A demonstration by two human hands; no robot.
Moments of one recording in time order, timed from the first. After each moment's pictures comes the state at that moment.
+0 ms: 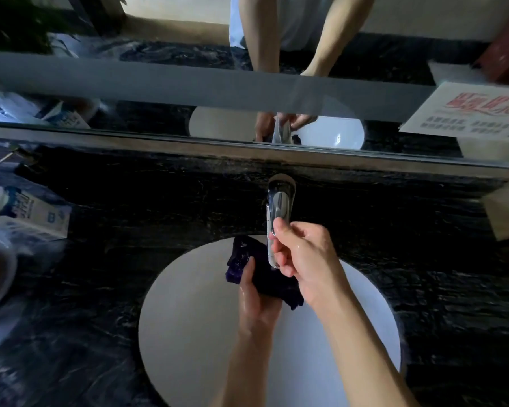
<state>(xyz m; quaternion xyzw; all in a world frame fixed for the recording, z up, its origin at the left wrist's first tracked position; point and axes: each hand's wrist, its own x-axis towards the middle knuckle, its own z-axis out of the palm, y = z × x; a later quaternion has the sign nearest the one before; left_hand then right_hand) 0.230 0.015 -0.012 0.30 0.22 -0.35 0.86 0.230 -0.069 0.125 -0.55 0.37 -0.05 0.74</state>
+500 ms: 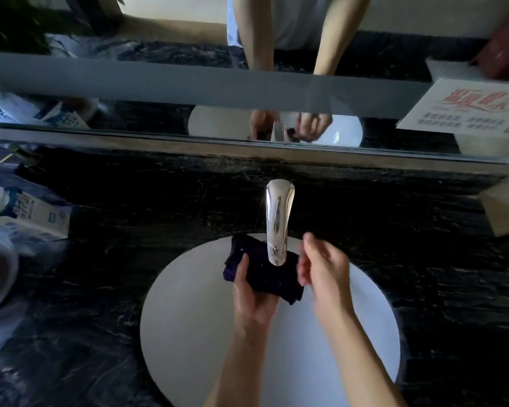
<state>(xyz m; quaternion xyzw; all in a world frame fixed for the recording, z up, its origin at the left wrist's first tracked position) 0.235 0.026 -0.003 0.27 0.27 -0.34 0.86 0.195 -0.076 0.075 -0.53 0.47 -0.15 0.69</state>
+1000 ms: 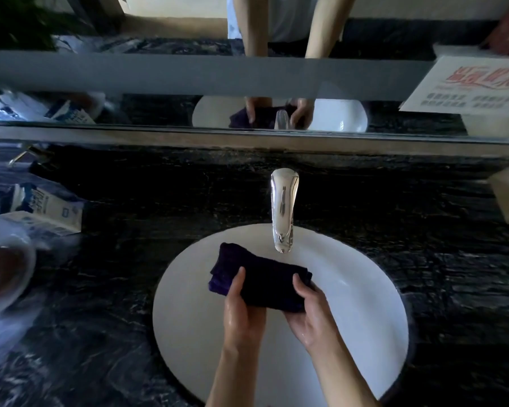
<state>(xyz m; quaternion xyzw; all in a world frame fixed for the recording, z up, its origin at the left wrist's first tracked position) 0.210 0.070 0.011 0.38 0.27 -0.31 0.83 0.153 -0.028 0.016 -0.19 0.46 -0.07 0.87</state>
